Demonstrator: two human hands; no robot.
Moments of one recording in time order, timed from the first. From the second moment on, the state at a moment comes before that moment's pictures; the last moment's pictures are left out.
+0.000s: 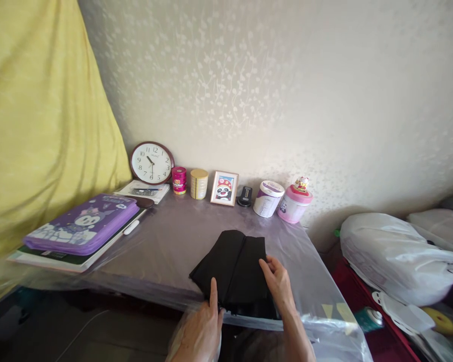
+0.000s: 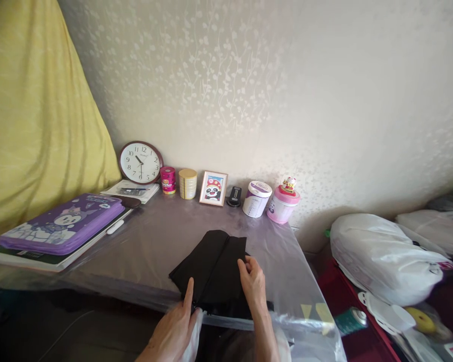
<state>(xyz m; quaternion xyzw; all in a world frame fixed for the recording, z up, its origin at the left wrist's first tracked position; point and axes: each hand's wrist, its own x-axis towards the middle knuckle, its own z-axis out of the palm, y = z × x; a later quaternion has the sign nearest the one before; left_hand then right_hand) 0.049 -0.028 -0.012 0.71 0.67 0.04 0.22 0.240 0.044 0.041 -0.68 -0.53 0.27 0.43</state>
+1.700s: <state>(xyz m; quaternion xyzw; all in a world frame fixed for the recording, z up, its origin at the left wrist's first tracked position) 0.046 -0.032 0.001 0.72 0.66 0.05 0.21 0.135 0.110 0.017 -0.63 -0.58 0.33 0.40</state>
